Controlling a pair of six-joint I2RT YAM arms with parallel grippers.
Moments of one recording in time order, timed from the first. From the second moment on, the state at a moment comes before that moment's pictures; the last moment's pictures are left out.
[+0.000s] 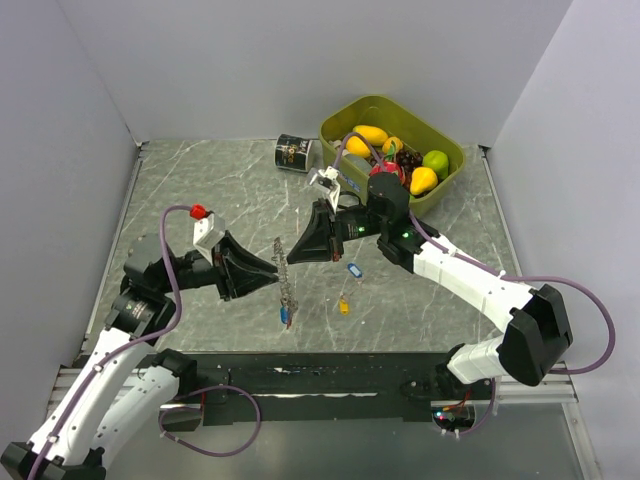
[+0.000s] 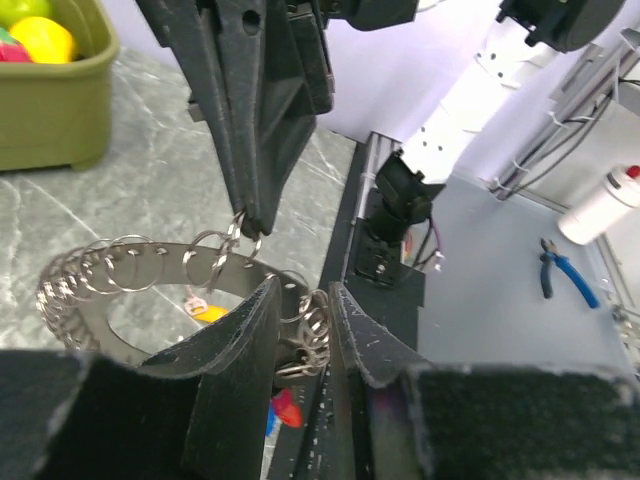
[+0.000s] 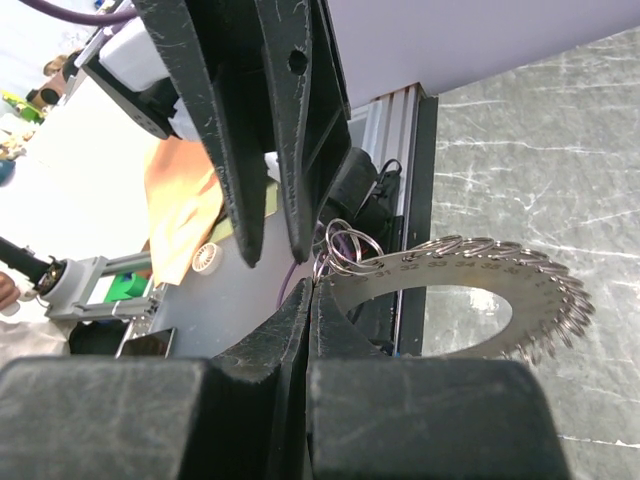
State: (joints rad) left arm -0.39 0.66 0.72 -0.03 0.98 -0.34; right arm 0.69 1.37 1.10 0.23 -1.10 0.49
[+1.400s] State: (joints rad) left arm -0.25 0.72 0.70 0.23 1.22 -0.51; right arm 0.69 1.37 1.09 0.26 -1.12 0.51
